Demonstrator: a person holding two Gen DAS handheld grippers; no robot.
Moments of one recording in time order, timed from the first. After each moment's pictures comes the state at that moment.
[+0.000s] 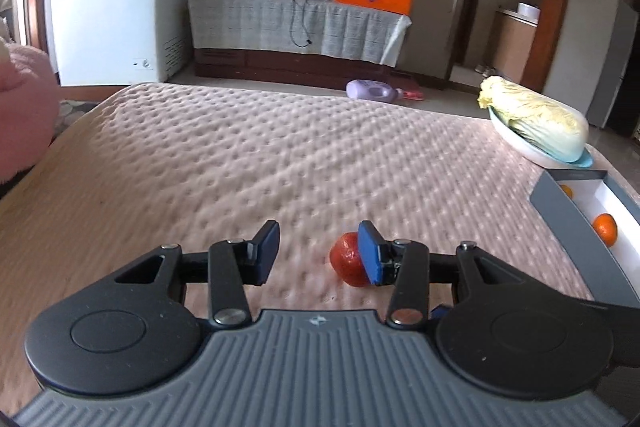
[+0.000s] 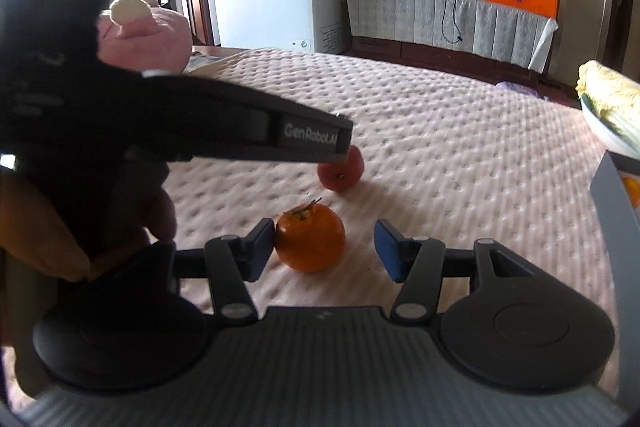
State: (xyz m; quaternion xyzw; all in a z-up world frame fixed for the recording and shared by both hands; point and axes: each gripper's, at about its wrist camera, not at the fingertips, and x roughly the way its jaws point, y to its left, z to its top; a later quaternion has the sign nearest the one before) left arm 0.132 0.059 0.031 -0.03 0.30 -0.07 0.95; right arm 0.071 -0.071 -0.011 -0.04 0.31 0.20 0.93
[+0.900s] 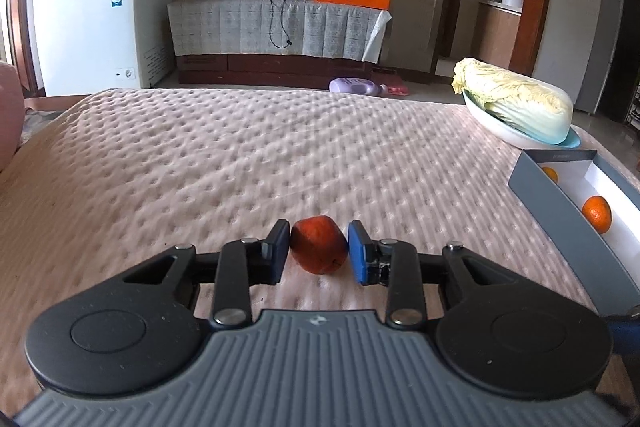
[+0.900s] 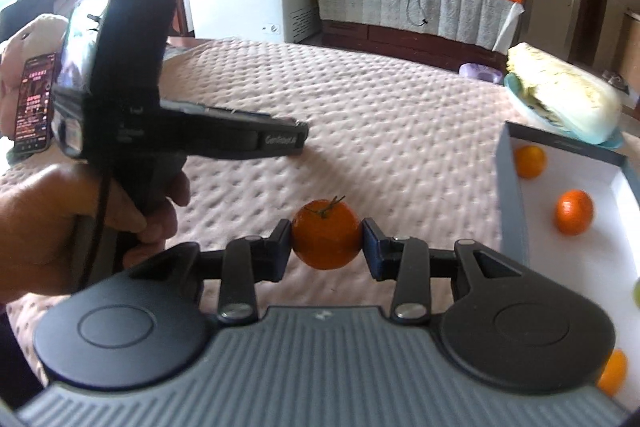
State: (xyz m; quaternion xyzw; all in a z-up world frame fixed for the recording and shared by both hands) left arm 0.137 0.016 0.013 -0.01 0.29 -0.08 0.95; right arm 0.028 -0.132 0.021 -0.04 0.33 0.16 0.93
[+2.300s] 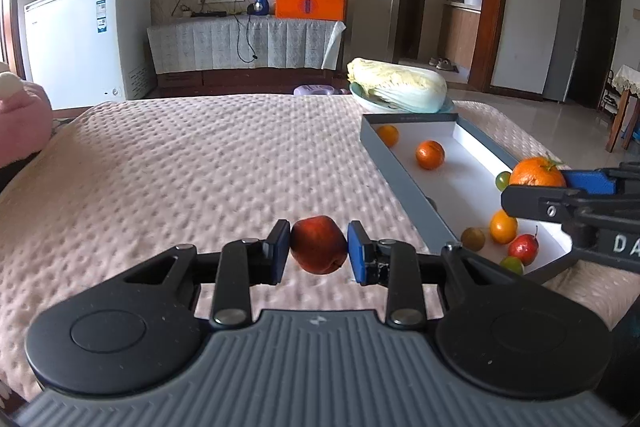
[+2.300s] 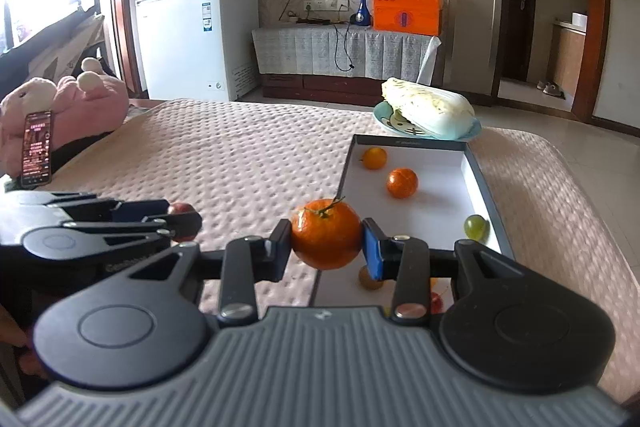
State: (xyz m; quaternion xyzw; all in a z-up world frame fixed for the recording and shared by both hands) left arm -0.066 -0.072 0.068 0.01 0.27 -0.11 0.95; right arm -0.095 -0.245 0.068 -0.01 0.26 0.08 0.96
